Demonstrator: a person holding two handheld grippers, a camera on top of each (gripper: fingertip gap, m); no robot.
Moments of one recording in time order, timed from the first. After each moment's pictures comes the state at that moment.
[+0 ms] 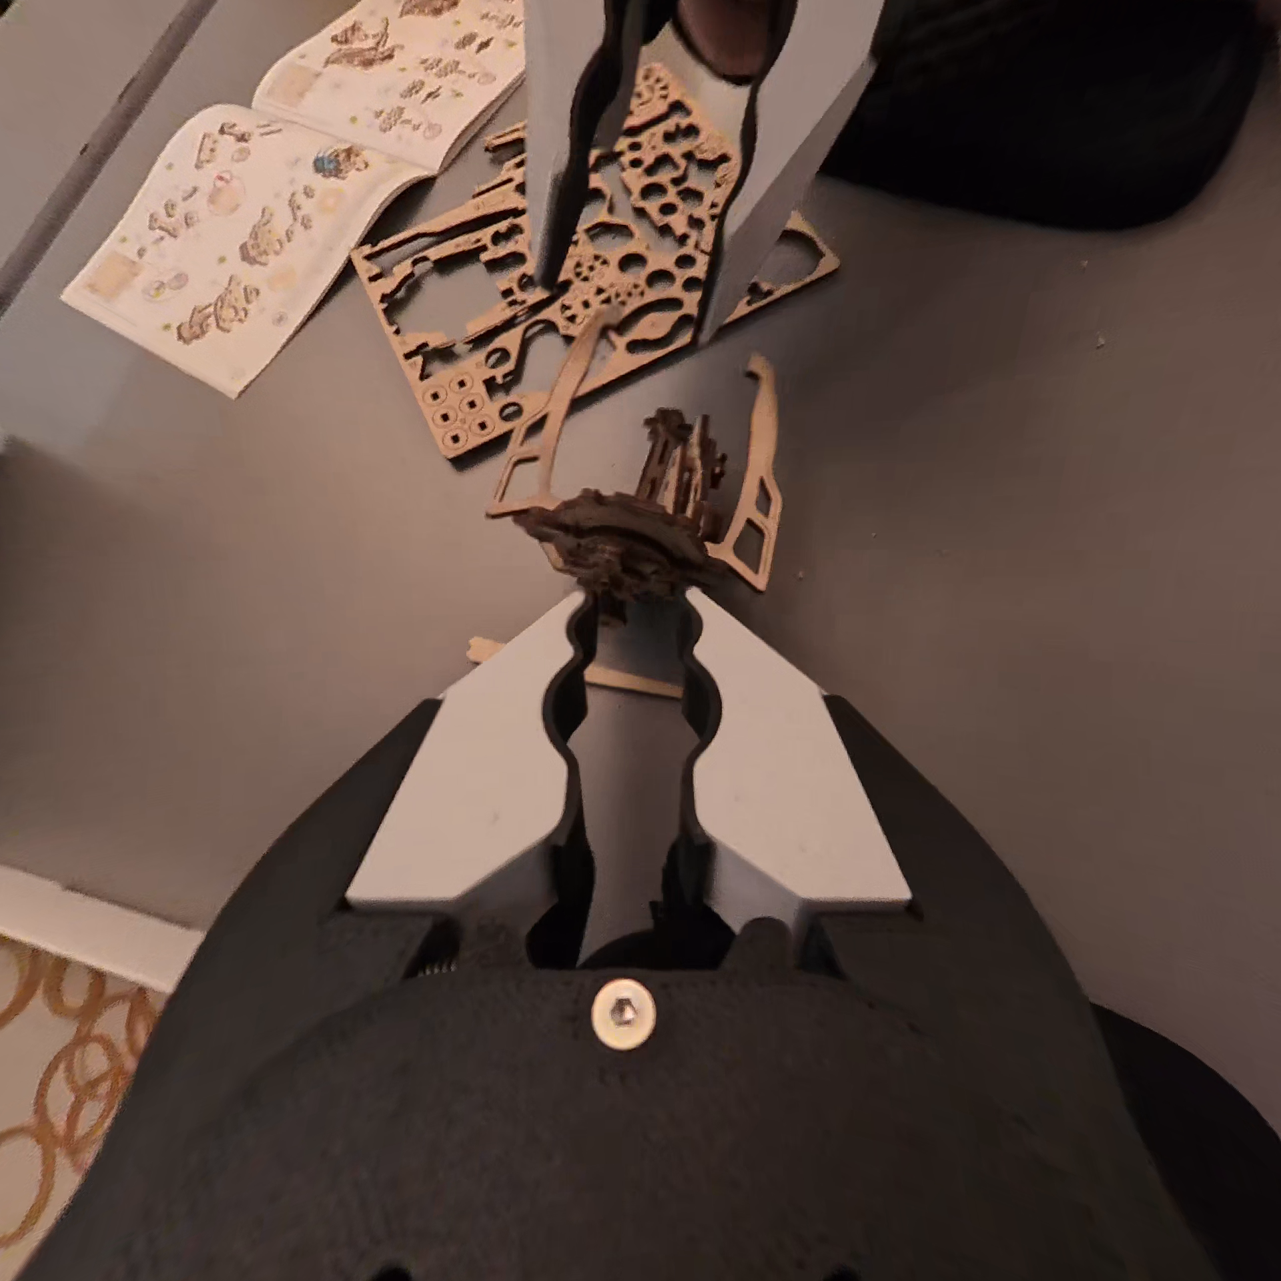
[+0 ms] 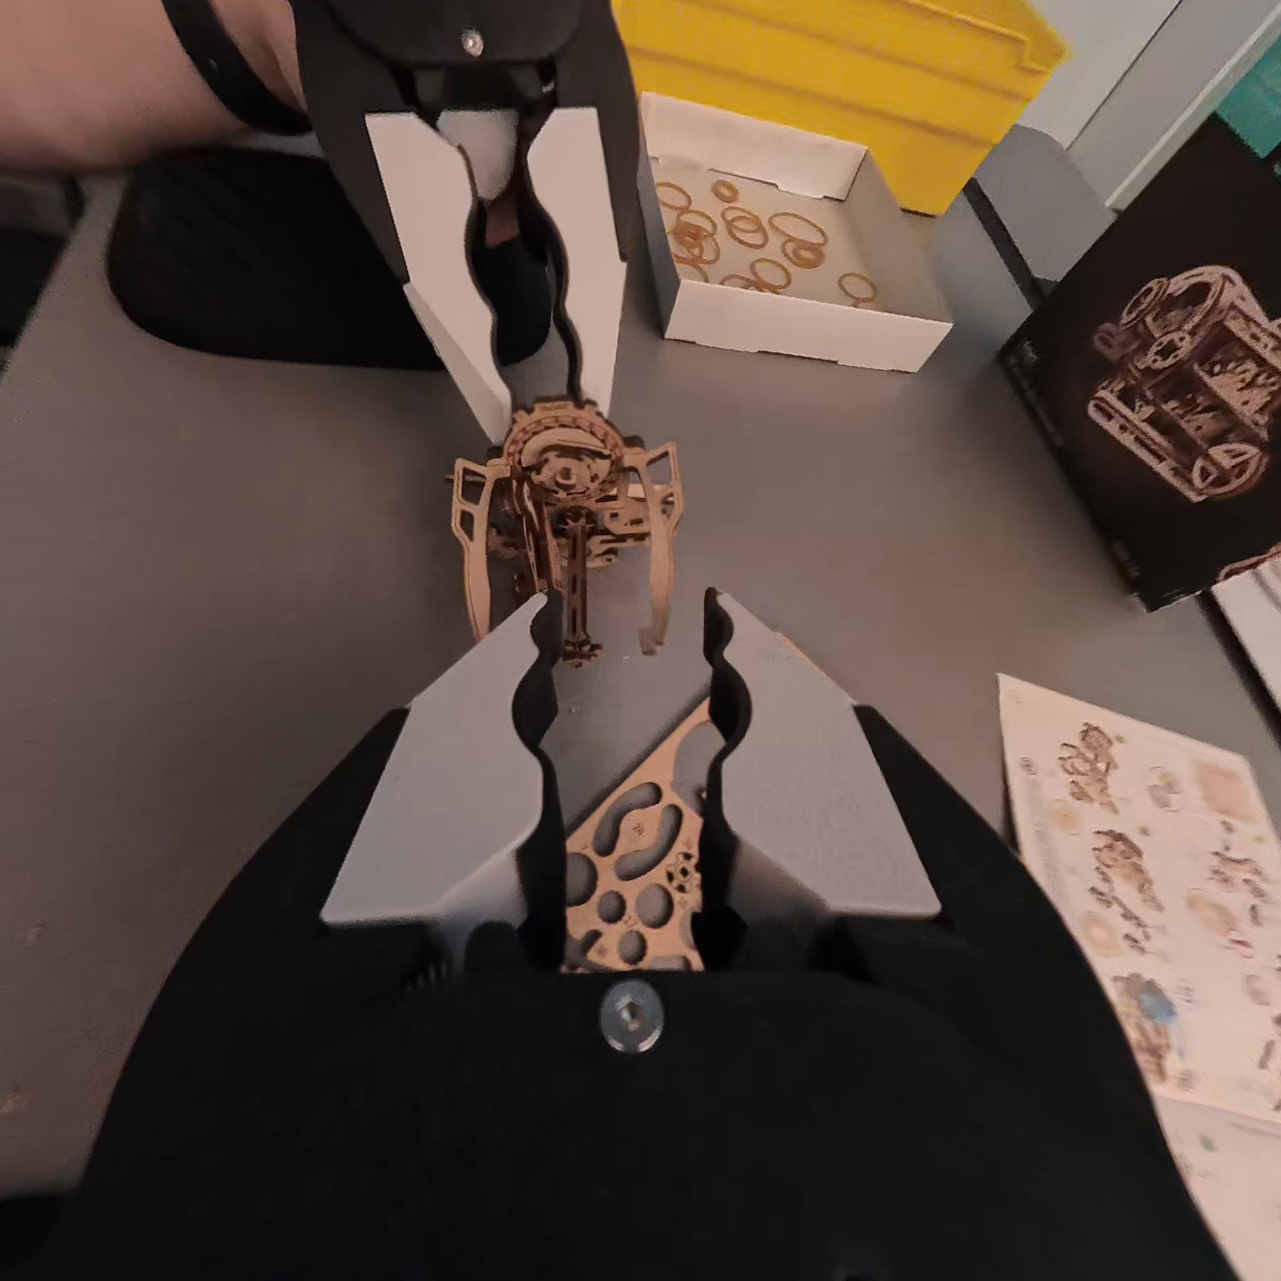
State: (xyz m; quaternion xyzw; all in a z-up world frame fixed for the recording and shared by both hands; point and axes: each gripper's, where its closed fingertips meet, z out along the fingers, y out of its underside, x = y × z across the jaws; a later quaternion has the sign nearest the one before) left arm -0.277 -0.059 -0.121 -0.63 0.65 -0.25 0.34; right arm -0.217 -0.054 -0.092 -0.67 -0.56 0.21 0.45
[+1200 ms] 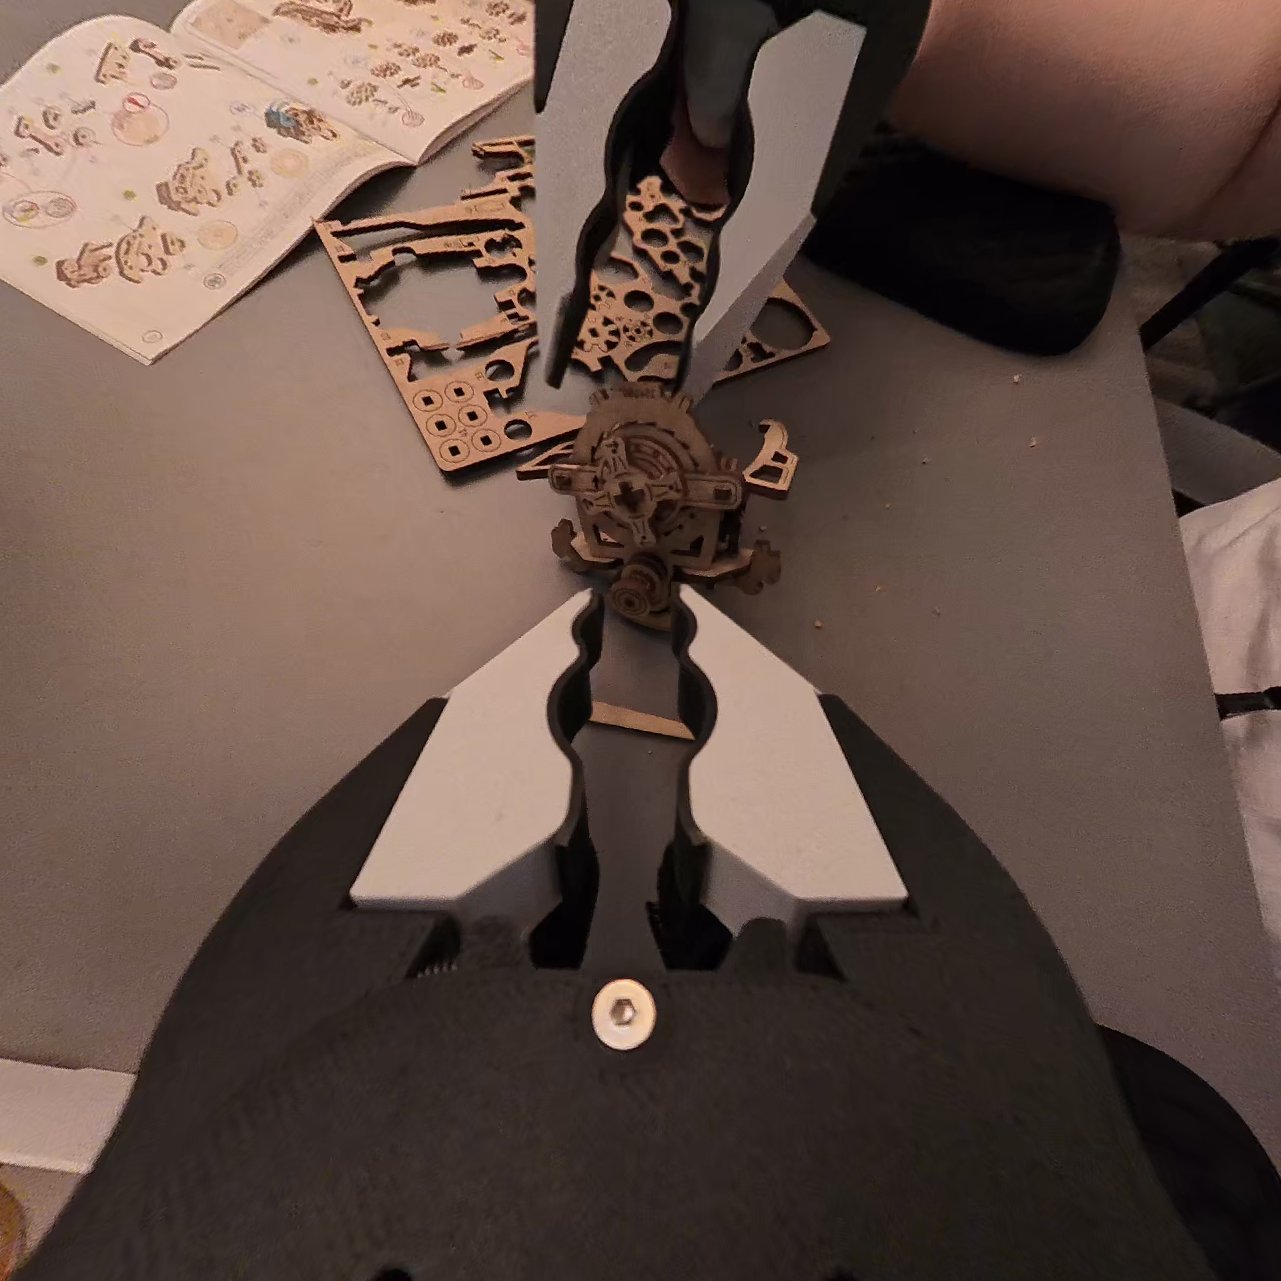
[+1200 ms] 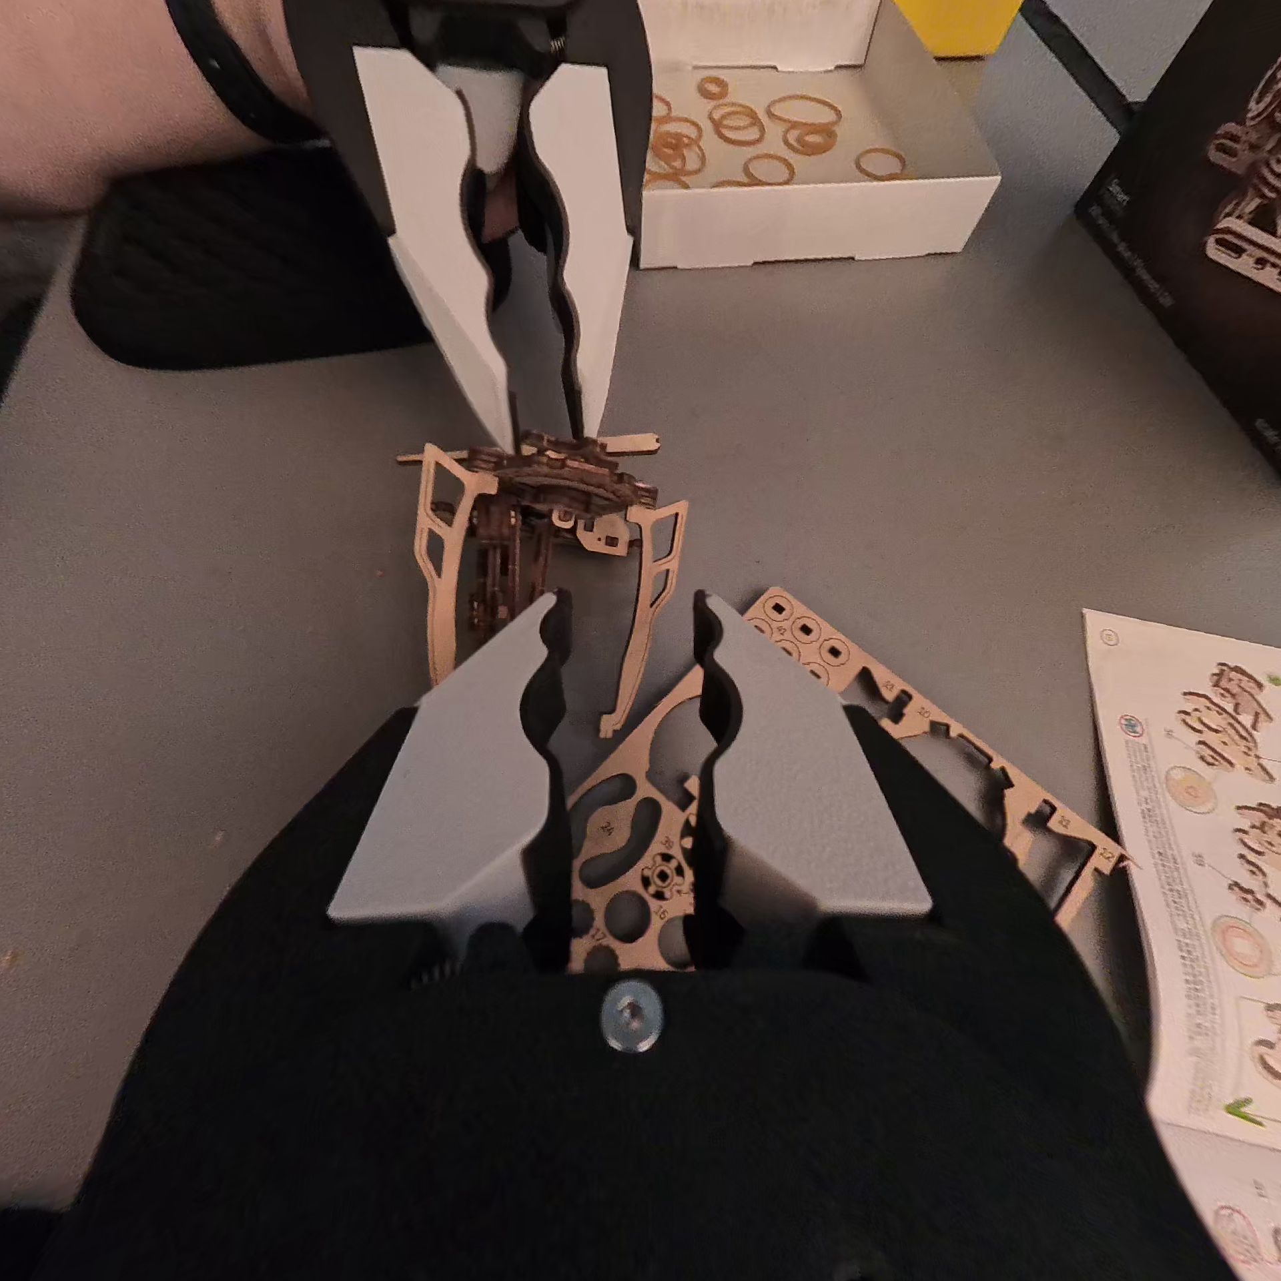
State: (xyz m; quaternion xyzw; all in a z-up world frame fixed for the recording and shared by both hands) left arm -0.262 -0.043 -0.124 -0.64 0.62 -0.36 0.27; right arm -0.213 -0.030 -0.118 -0.71 -0.52 0.26 0.39
